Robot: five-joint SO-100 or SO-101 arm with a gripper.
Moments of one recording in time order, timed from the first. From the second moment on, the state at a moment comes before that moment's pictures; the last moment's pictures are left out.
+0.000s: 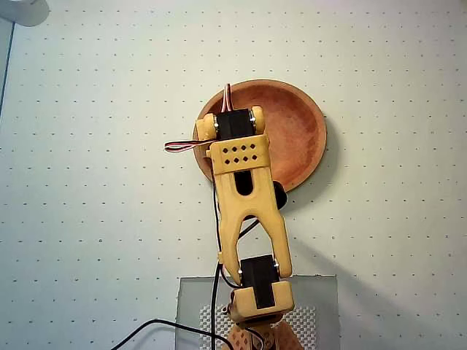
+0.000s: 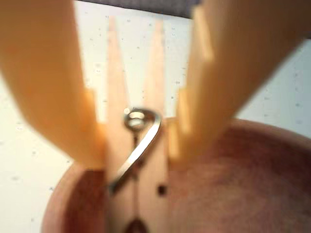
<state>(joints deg) -10.6 94.4 78.7 98.1 -94.3</state>
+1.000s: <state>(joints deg) 6.7 77.3 66.9 91.7 -94.2</state>
